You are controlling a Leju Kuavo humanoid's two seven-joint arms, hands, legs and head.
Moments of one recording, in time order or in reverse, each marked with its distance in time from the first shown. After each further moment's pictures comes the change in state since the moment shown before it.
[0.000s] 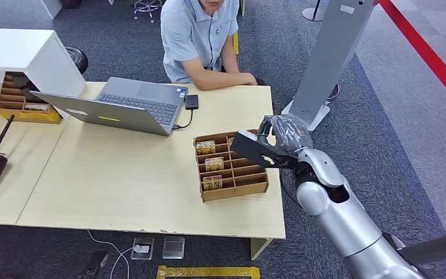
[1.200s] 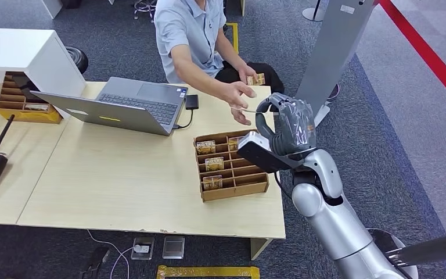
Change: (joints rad) left arm -0.017 -0.007 0.017 0.000 -0.018 -0.014 -0.018; right arm 0.052 0.076 -0.088 0.035 0.027 -0.428 -0.392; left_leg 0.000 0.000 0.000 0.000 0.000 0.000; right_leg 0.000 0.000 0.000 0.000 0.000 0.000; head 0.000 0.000
